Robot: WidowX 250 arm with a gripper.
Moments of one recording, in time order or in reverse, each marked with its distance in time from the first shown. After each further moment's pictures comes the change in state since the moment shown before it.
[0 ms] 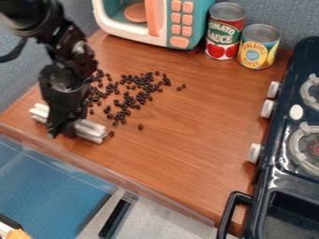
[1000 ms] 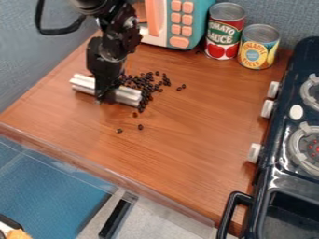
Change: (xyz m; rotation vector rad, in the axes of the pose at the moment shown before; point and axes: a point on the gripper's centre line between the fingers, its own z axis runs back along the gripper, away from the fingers) arm -0.023 -0.080 -0.007 -0.066 -0.015 0.080
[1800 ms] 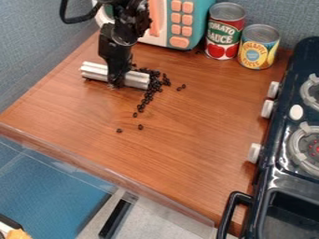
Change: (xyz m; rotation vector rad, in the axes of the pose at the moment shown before) arm 0.000 -0.038 -0.006 -0.004 0.001 0.089
